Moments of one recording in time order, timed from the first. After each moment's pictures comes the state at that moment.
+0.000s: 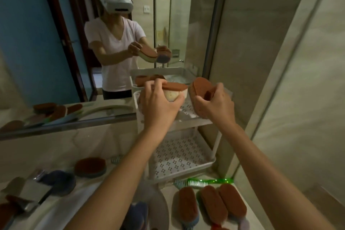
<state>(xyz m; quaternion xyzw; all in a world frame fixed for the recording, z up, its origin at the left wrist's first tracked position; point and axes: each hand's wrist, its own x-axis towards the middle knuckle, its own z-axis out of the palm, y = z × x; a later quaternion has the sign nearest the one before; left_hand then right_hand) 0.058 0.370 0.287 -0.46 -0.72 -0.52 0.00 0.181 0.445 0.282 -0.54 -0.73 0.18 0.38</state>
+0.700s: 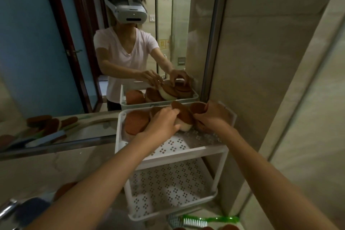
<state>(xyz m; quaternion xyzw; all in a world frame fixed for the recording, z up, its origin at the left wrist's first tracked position) 0.038 0.490 0.261 -0.65 -0.73 -0.19 -0.01 0.168 0.577 0.266 -0.59 -0.76 0.18 0.23</state>
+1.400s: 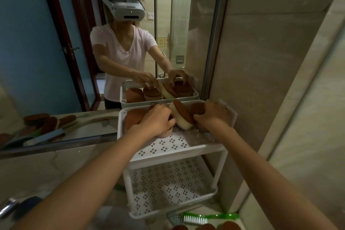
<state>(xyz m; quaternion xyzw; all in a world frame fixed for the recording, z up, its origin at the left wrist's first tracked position) 0.009 0.499 0.257 -0.68 -0.72 -0.13 -0.01 0.164 0.568 0.266 -0.59 -0.78 0.10 0.18</state>
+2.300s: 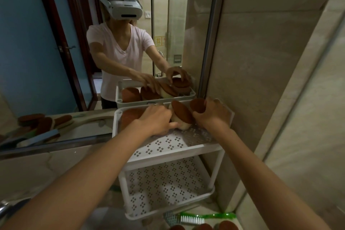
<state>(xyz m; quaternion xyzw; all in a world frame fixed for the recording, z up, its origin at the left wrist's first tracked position) 0.017 0.509 0.261 -0.71 -0.69 0.02 0.13 0.171 0.568 0.268 -0.60 -0.77 0.09 0.22</state>
